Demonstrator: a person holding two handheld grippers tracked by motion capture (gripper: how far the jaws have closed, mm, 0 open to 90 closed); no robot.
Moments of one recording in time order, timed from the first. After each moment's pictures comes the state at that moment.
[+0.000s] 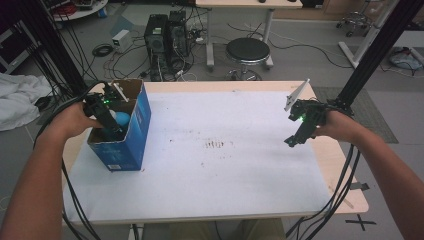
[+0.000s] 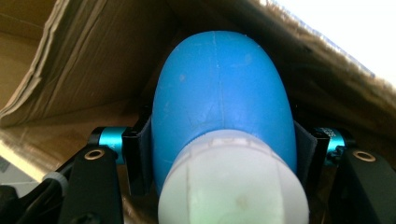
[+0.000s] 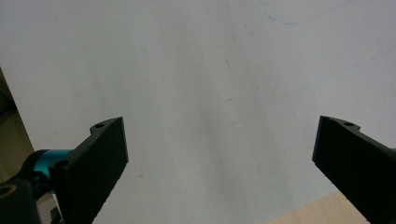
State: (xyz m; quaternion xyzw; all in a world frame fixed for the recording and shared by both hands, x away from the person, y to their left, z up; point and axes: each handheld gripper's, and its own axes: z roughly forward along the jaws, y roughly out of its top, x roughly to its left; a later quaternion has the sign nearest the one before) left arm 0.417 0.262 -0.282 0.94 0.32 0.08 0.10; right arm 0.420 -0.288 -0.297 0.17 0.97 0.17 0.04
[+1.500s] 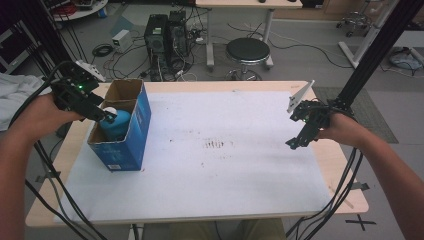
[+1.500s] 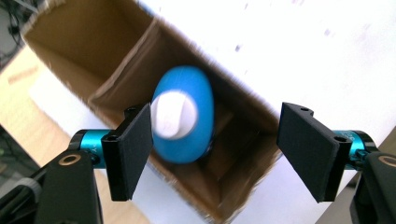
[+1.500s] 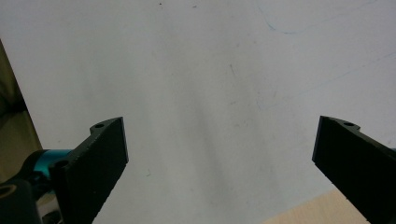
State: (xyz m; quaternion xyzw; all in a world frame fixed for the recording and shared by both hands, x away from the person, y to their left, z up) left arm 0.364 0.269 -0.198 0.90 0.35 0.13 0.21; right arm 0.403 -0.288 -0.287 0.16 0.97 0.18 0.06
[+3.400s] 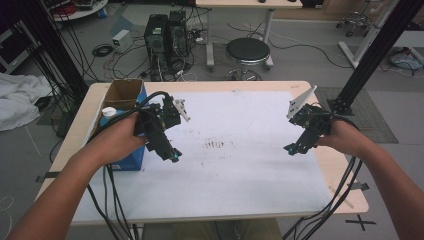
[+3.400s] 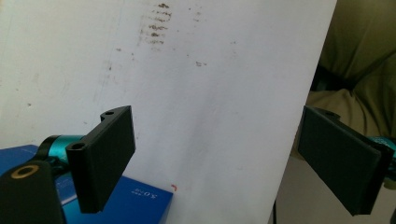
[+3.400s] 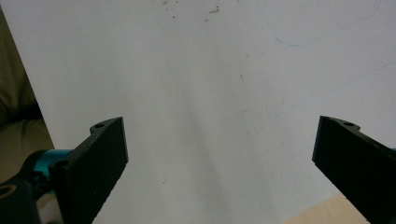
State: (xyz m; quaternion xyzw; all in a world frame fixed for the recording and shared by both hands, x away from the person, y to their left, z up) left arm 0.325 0.102 -0.225 0.97 0.15 0.07 0.17; right arm 0.377 -0.280 -0.281 0.16 0.96 0.20 0.08
